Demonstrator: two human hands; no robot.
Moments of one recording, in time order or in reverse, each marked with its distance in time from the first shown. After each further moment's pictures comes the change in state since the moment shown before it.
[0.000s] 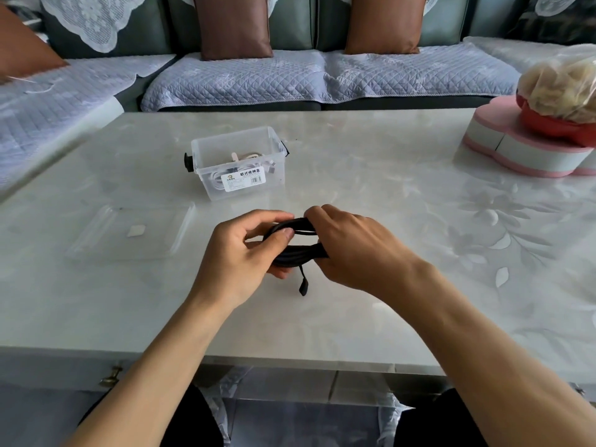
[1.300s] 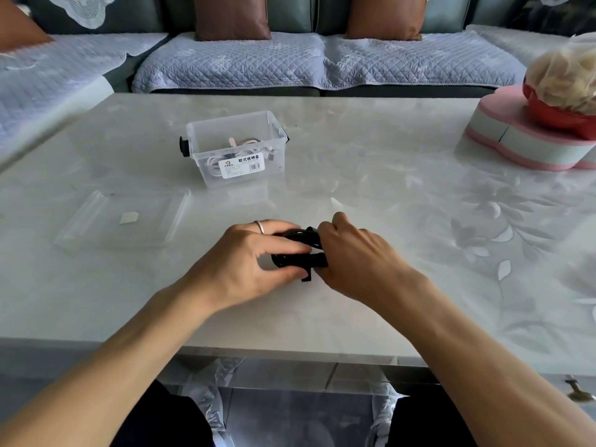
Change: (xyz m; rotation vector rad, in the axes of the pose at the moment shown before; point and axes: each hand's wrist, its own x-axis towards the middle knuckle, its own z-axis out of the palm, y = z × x) left_hand 0.011 -0.038 -0.020 0.477 -0.365 0.459; right_hand -0.010 -0.005 0.022 -0.064 -0.201 0.190
